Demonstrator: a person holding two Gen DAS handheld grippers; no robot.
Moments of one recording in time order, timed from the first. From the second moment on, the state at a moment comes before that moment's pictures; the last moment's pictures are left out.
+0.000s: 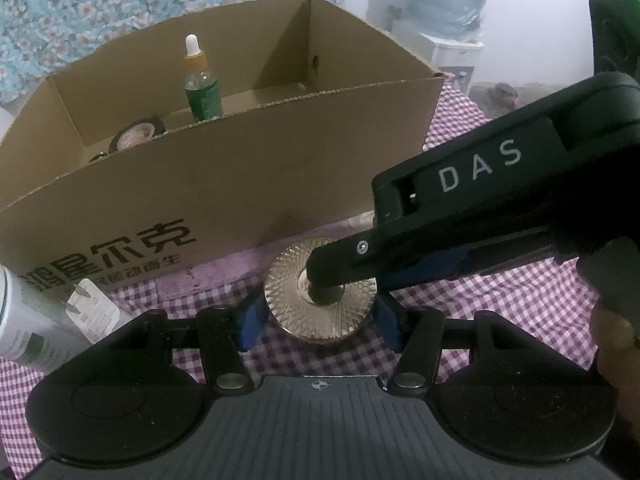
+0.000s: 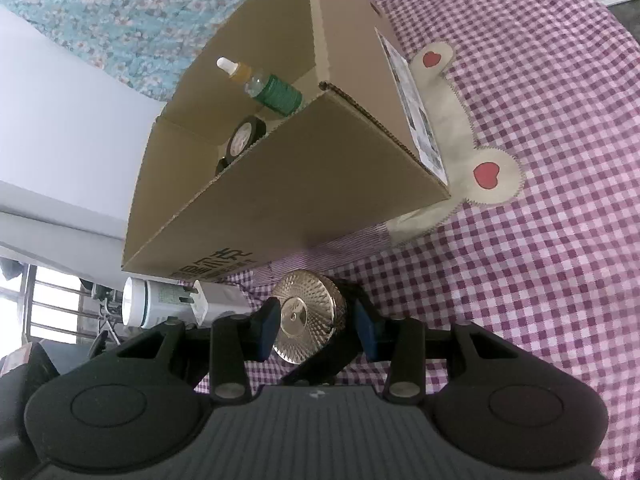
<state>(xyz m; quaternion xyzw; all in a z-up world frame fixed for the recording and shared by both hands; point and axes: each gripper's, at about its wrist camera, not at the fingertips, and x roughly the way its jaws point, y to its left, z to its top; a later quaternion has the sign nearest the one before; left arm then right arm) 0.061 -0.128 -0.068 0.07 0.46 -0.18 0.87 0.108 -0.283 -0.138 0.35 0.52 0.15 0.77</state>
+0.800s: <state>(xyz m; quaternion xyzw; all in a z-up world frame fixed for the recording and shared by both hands) 0.071 -0.130 -0.071 0.08 0.47 -0.18 0.86 0.107 -0.280 -0.142 0.35 0.52 0.15 0.77</state>
